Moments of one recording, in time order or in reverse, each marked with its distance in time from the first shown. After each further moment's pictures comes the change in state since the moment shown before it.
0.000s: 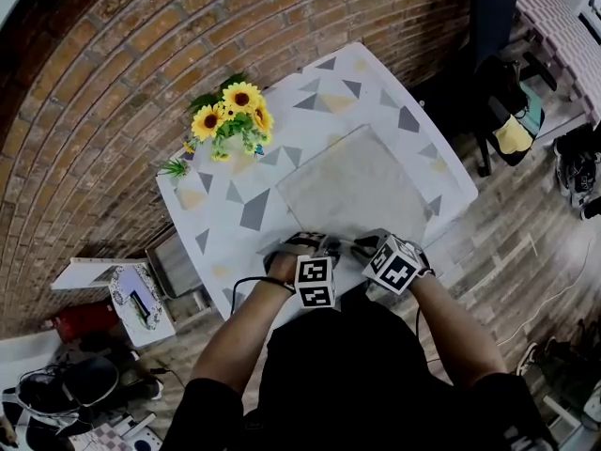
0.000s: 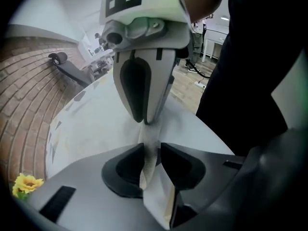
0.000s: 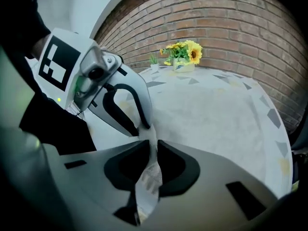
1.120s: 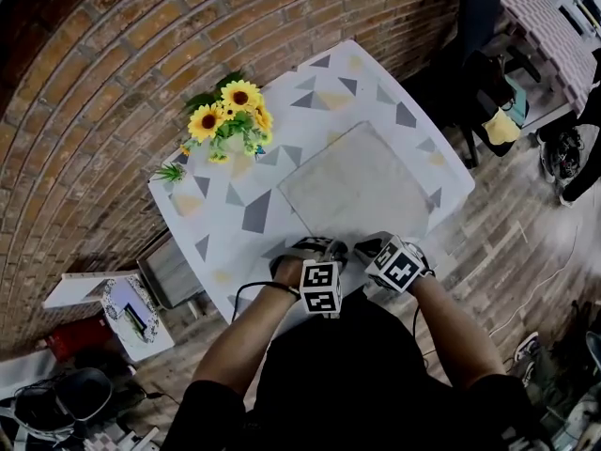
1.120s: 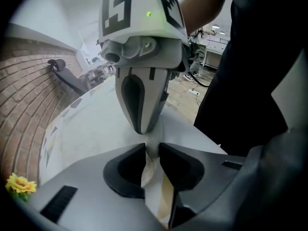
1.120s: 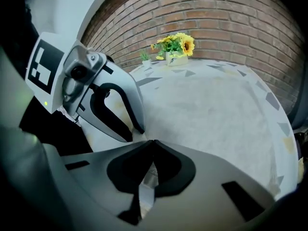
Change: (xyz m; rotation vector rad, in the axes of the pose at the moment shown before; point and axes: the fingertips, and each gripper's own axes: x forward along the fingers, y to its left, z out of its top) left arm -0.007 -0.019 0.004 0.034 -0.123 -0.038; right arm 0.011 0.011 0.000 0.138 0.033 -0.038
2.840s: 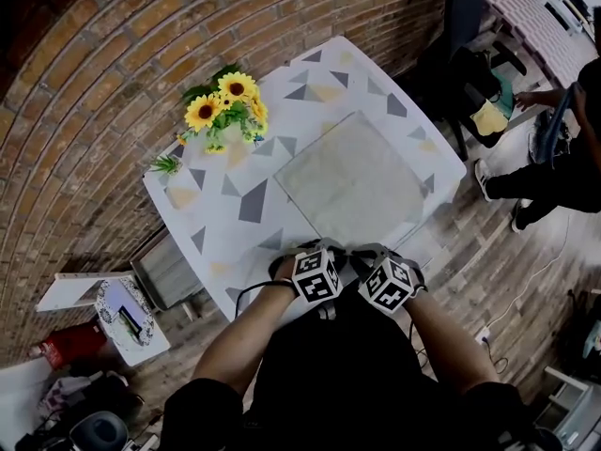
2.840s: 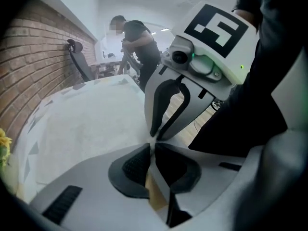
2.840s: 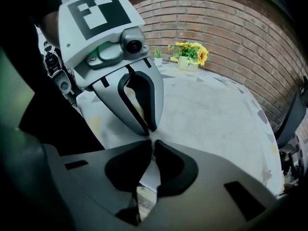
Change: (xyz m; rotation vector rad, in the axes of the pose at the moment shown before) left arm 0.002 -0.029 0.002 -0.273 -0.124 -0.088; right arm 0.007 0.047 -0.033 -0.167 -0.014 -0.165
